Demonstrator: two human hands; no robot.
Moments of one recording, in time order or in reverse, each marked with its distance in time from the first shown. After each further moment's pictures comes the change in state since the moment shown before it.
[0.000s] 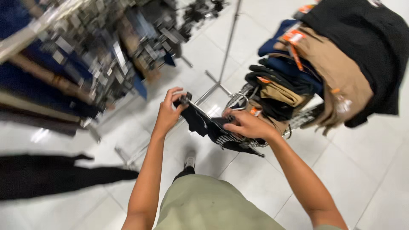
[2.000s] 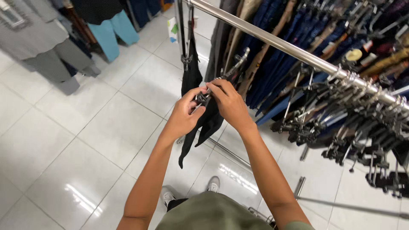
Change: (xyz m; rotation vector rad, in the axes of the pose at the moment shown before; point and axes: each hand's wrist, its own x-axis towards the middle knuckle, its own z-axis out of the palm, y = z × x) left_hand -0.237 0.116 -0.186 -0.005 1.135 -0.104; right_hand 0.292 -0.230 0.302 -0.440 -0.214 -1.492
